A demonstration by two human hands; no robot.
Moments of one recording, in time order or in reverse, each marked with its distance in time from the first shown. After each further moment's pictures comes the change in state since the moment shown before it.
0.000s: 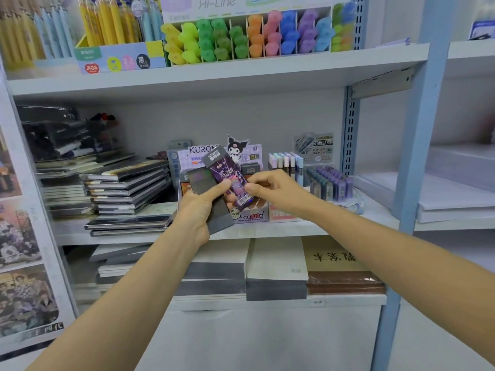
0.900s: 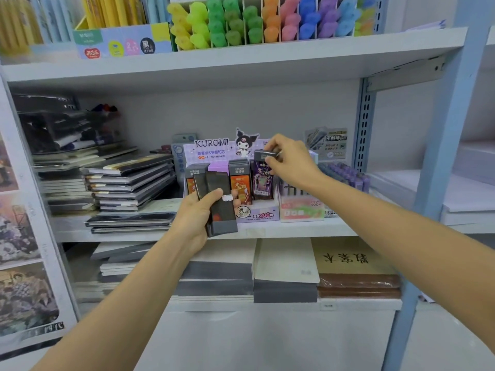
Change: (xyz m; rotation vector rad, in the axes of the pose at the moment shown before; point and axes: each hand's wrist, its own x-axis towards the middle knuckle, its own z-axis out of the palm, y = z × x) left_hand 0.018 -0.013 -0.033 0.086 -0.056 -0.023; right_hand 0.047 0.001 -0.018 -0.483 0.360 0.034
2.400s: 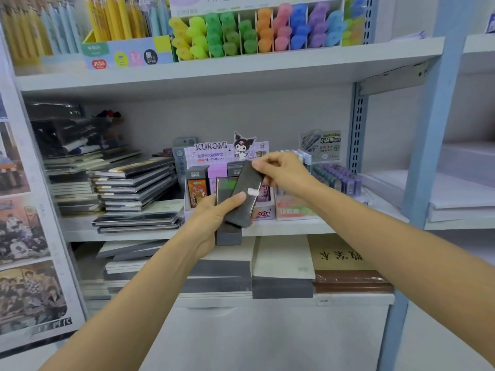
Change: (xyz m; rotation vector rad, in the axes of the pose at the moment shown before) left_hand -0.029 0.002 0.019 0.131 -0.155 -0.022; right_hand -0.031 -0.022 -0.006 0.562 -0.155 0.226
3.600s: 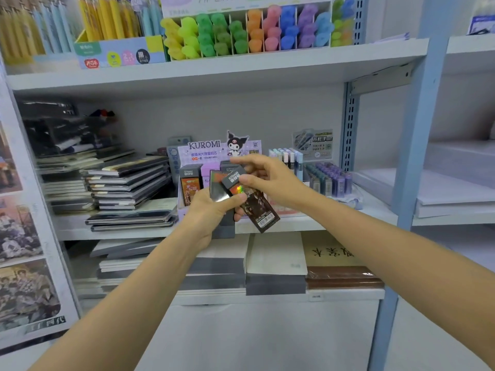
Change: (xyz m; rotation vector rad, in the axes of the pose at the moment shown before) left_hand -0.001 0.003 0.015 0.129 0.077 0.155; right_hand -0.018 0.010 -0.001 -0.169 -0.173 -0.334
